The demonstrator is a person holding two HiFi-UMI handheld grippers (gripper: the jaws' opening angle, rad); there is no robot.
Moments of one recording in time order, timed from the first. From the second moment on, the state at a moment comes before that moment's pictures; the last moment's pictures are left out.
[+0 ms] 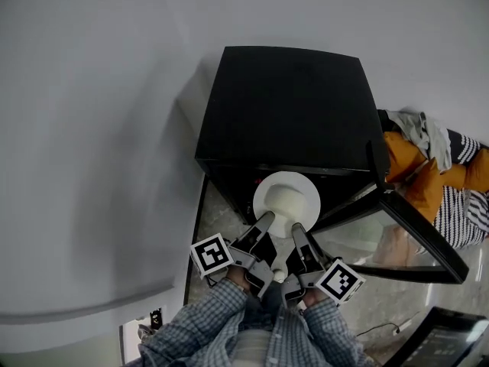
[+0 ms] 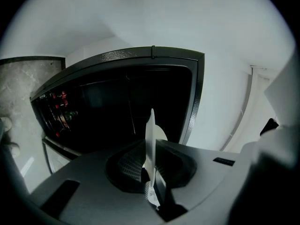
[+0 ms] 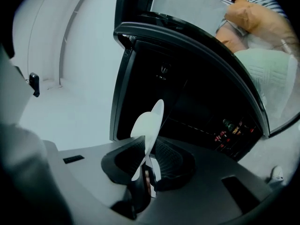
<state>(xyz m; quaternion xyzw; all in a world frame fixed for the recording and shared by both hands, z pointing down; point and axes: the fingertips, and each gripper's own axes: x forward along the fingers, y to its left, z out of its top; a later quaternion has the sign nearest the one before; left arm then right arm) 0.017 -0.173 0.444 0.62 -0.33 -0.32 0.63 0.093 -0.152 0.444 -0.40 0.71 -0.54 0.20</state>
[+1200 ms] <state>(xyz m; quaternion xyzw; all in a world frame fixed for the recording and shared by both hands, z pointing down) 0.016 -0.241 0.480 0.60 -0.33 -0.33 0.65 0.071 -0.206 0.473 -0.44 0.68 -0.55 0.20</state>
